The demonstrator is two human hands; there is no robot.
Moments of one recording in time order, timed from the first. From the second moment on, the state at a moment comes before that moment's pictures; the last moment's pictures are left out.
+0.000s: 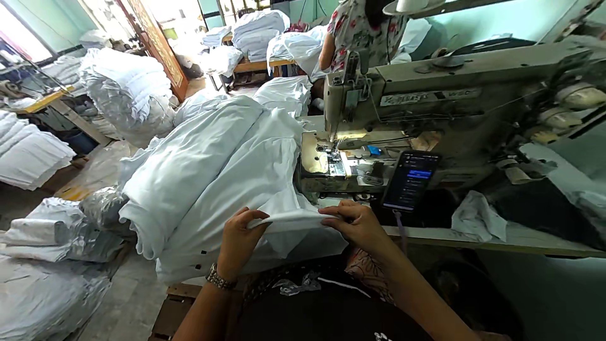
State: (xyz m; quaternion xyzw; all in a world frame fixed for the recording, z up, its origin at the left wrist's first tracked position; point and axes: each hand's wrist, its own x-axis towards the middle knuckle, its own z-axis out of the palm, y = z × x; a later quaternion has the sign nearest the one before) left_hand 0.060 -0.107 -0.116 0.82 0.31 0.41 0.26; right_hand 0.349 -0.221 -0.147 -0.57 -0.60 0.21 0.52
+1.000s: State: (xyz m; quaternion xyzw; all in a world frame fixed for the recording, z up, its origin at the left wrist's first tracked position) left_hand 0.334 0.025 -0.078 0.86 0.34 0.21 0.31; right_hand 0.370 -0.188 -0.148 -0.59 -0.38 0.25 0.66
